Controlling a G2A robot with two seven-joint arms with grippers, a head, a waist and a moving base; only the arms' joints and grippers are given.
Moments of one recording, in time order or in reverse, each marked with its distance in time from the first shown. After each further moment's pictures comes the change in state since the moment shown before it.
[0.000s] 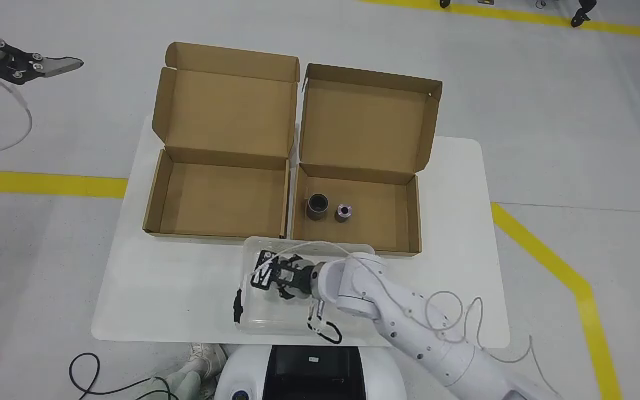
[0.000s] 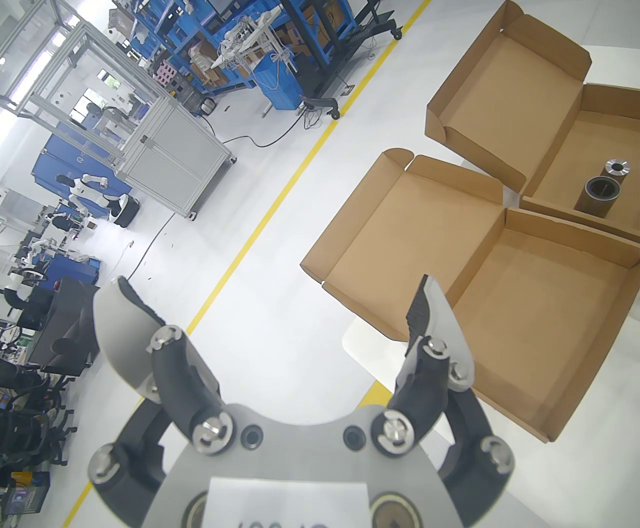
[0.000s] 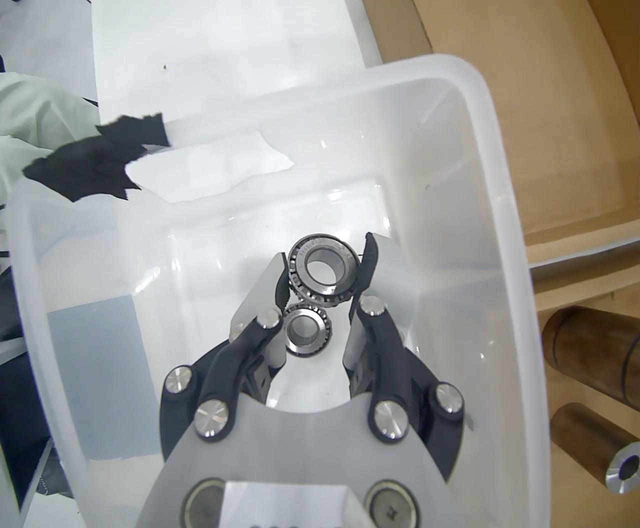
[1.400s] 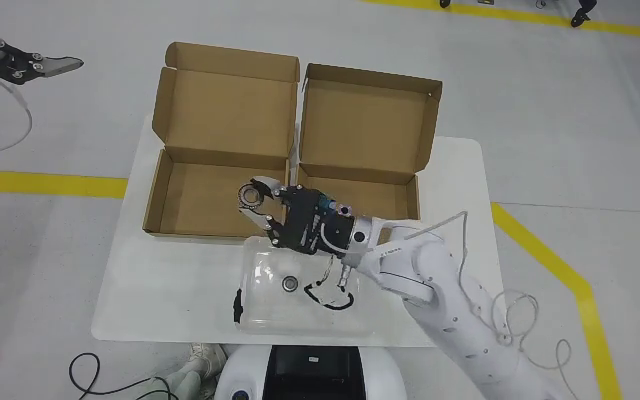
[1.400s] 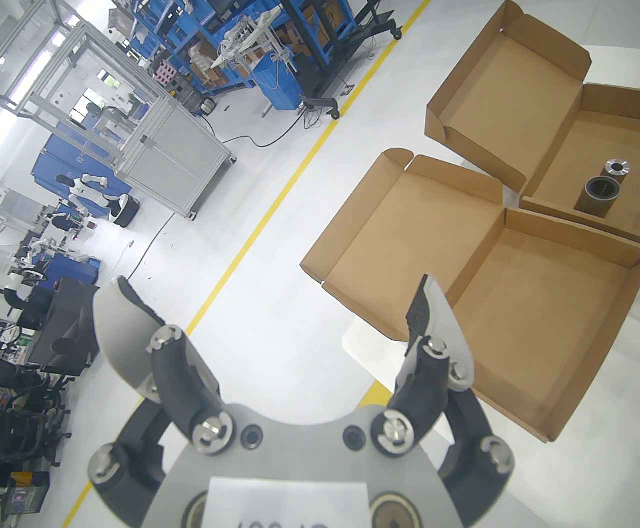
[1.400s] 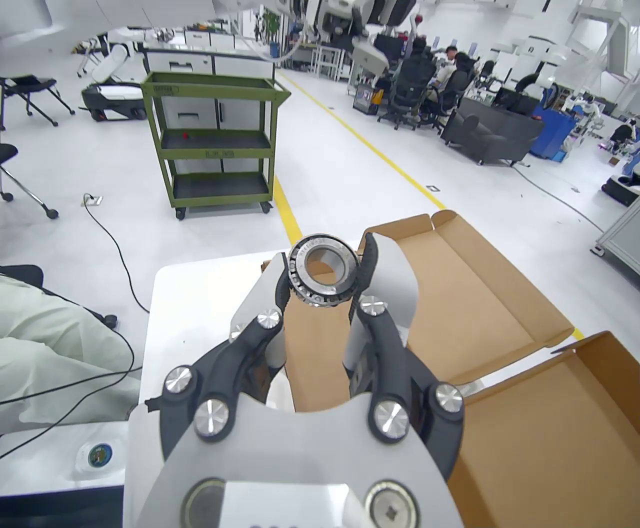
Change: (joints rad) left arm 0.000 0.000 0.000 0.000 0.000 0.000 0.000; right arm -0.002 0.040 0.254 -0.344 0.090 -0.049 -0.448
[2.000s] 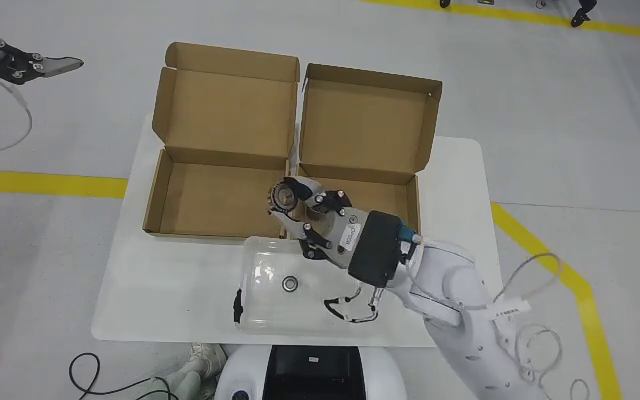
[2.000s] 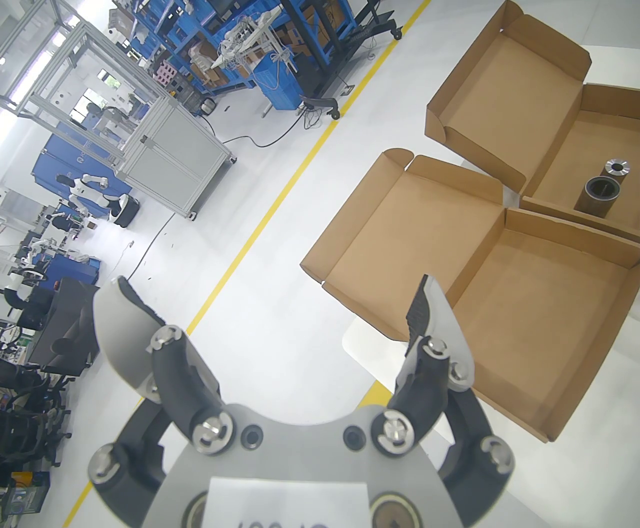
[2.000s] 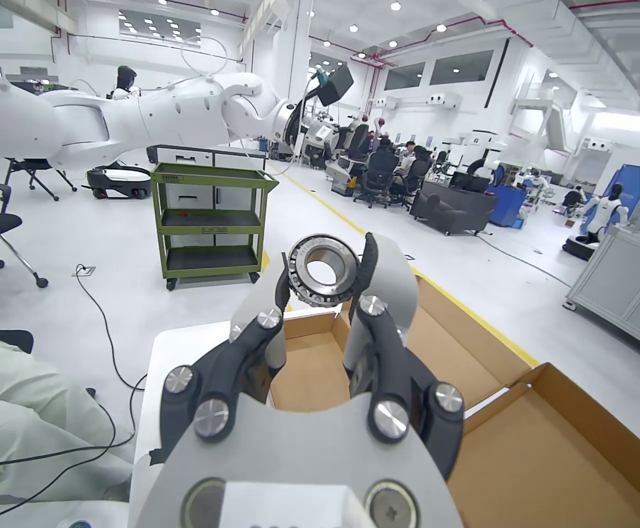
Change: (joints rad) left arm 0.000 0.000 0.000 0.000 0.000 0.000 0.000; right arm -0.195 0.036 0.138 -0.156 -0.088 -0.043 -0.246
